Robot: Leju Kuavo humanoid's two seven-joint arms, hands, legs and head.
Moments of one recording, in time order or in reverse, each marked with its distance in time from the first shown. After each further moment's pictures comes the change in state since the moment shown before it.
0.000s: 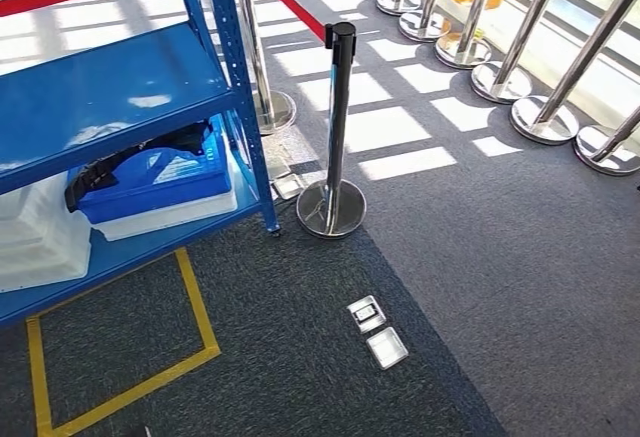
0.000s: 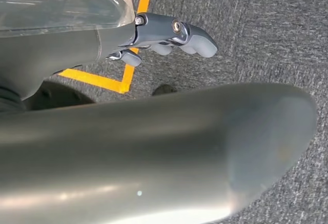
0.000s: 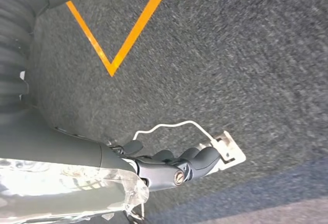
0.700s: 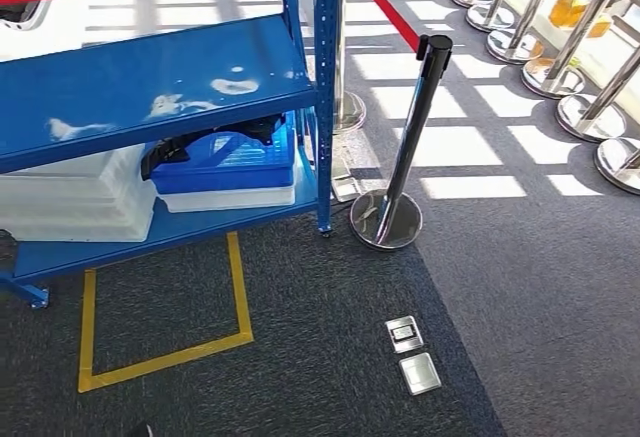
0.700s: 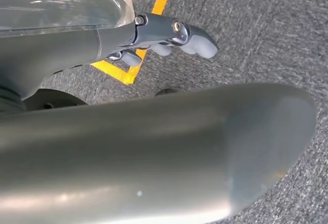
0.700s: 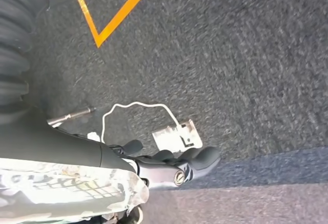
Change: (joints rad) left arm 0.003 -0.001 0.002 0.000 0.000 0.002 0.003; right arm -0.002 0.001 0.006 0.001 0.013 0.005 0.007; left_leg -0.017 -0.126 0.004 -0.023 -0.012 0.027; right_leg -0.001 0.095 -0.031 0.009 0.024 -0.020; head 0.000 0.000
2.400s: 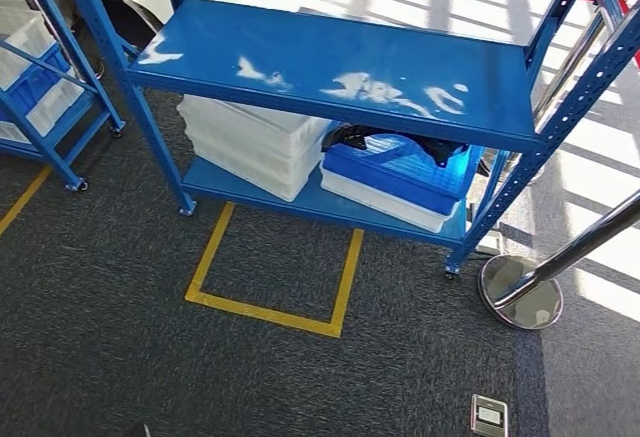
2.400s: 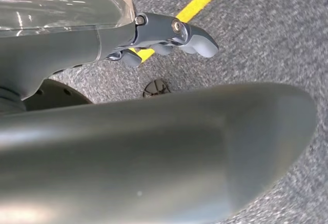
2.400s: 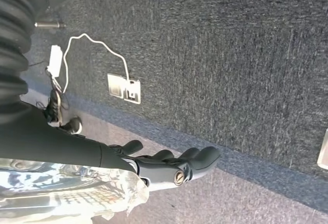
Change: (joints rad) left arm 0.004 0.002 0.019 0.000 0.000 -0.062 -0.044; right arm 0.000 0.002 0.002 0.004 0.015 0.011 0.001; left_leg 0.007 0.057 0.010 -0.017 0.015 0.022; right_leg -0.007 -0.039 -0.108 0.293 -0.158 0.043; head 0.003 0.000
